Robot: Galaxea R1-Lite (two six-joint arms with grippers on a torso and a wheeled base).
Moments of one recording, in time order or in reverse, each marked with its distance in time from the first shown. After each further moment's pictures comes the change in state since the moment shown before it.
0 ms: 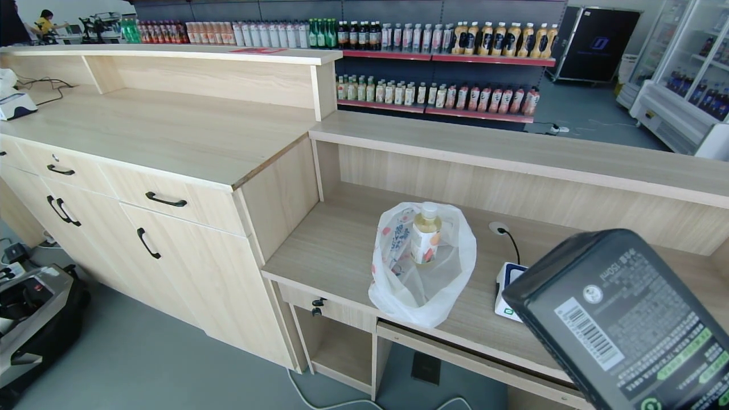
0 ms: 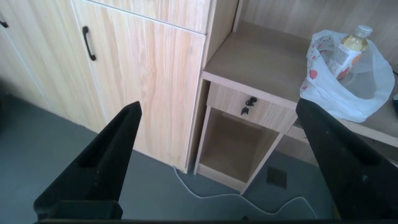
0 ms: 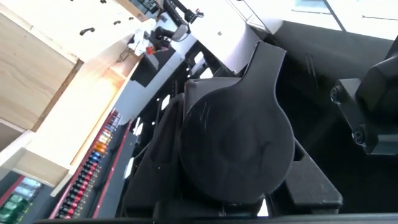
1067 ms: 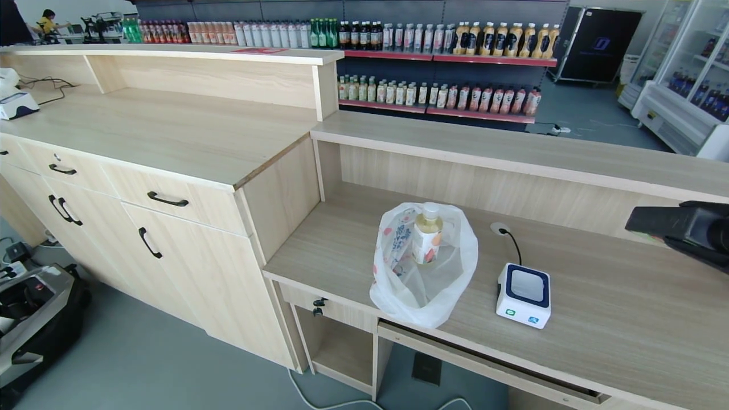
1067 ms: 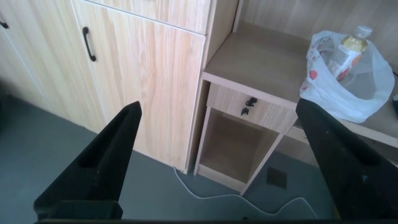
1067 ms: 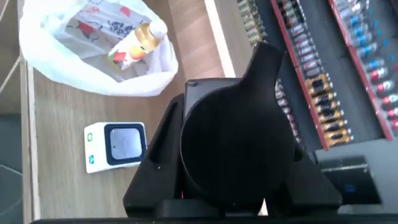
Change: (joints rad) left arm 0.000 0.000 0.000 0.000 0.000 0.000; right arm -1.055 0.158 -0.100 0.051 0.156 1.344
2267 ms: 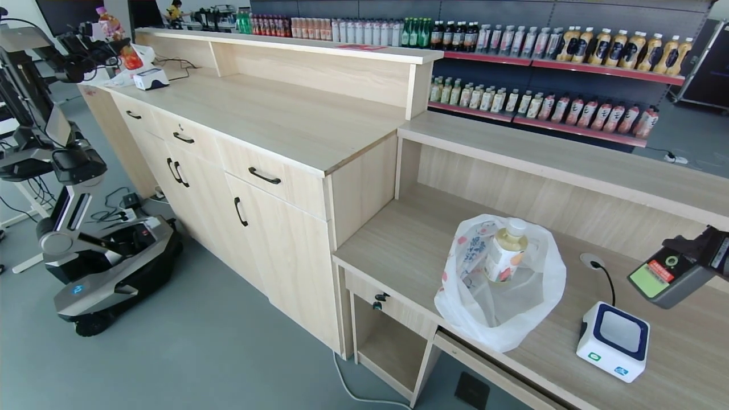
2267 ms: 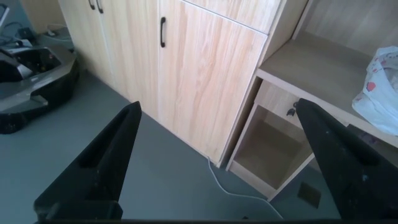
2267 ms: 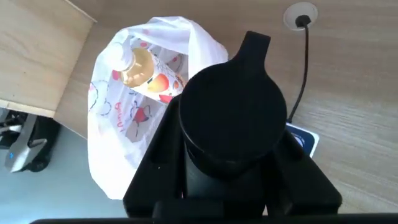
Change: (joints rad) left arm 0.000 0.000 0.000 0.000 0.000 0.000; right arm -0.126 0.427 -0.076 -0.104 -0.439 1.423
